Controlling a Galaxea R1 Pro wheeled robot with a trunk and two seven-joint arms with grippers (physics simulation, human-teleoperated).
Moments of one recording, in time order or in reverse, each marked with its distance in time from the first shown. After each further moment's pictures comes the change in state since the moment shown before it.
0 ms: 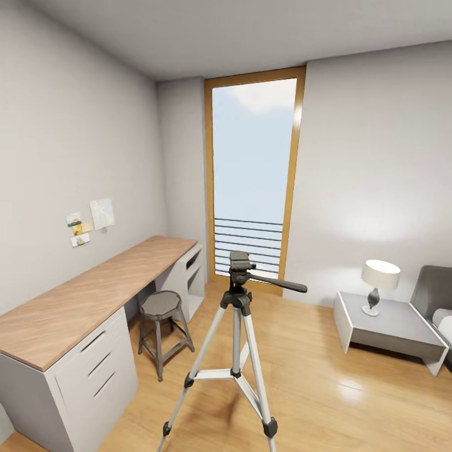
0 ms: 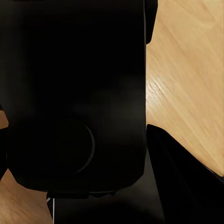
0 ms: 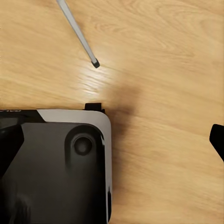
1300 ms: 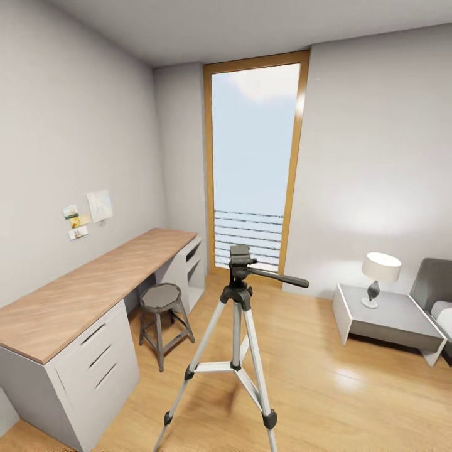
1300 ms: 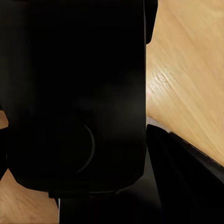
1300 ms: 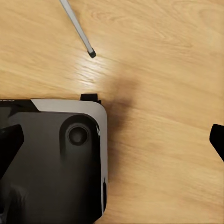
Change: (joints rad) left arm 0.000 0.000 0.000 0.000 0.009 0.000 0.002; right arm 0.000 -0.004 0.004 0.000 0.006 -0.007 -0.009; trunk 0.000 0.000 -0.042
